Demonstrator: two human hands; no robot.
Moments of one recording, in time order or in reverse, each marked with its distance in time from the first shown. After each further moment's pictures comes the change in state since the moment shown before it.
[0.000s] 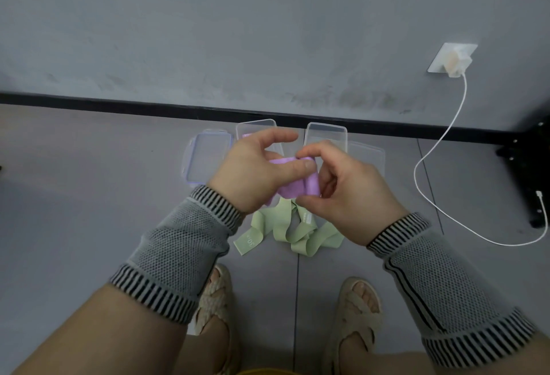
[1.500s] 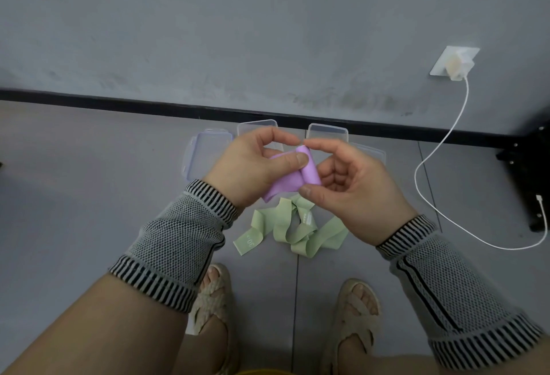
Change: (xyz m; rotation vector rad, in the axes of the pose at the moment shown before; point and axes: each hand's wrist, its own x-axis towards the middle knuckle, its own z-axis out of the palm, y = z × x) left_hand 0.003 -0.001 -0.007 -0.187 -0.031 -0.011; right_hand 0.001 0.002 0.001 0.545 -0.027 0.054
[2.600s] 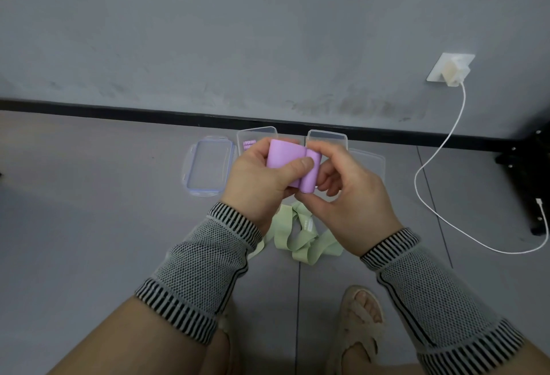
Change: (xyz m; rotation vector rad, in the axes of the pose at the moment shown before) left_hand 0.000 -0.005 0.021 -0.395 0.165 -0.037; right_hand 0.004 0.009 0.010 -0.547 0.244 -0.229
